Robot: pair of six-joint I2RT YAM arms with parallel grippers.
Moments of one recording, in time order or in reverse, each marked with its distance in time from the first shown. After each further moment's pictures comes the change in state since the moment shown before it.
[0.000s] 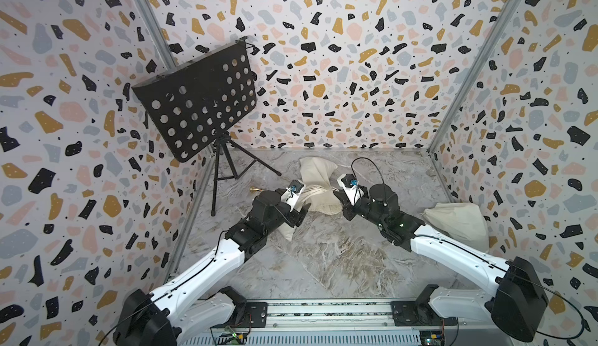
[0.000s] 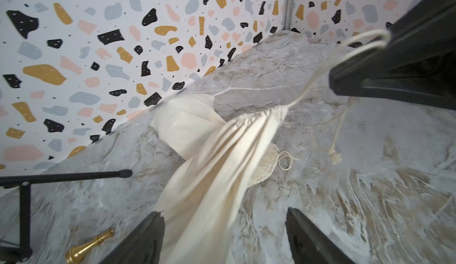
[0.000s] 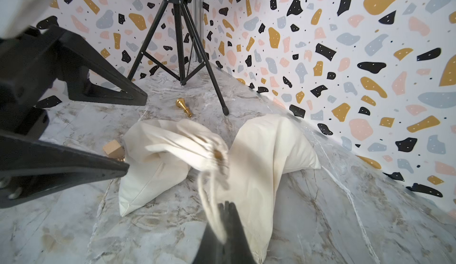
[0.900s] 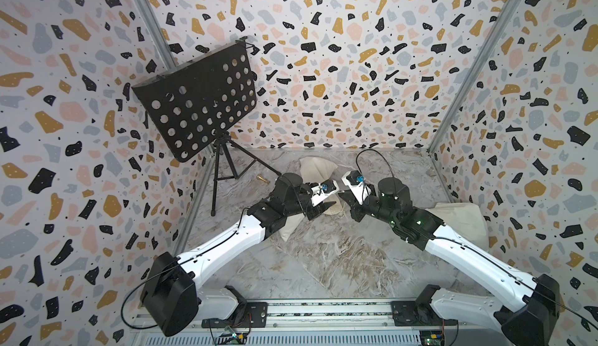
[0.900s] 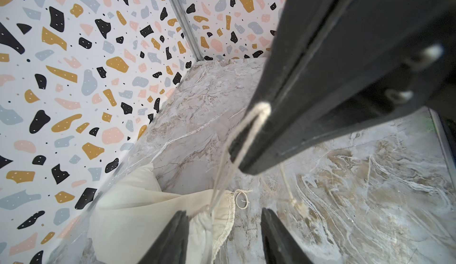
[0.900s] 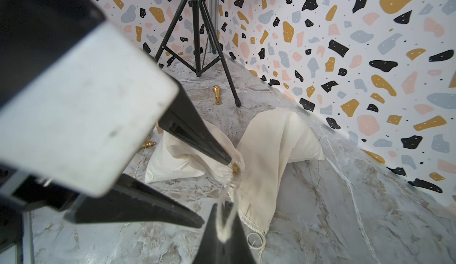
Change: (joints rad) left arm -0.065 0.273 0.273 -0.013 0.307 0.284; right arm 0.000 -0.101 0.146 -0.317 -0.073 -0.018
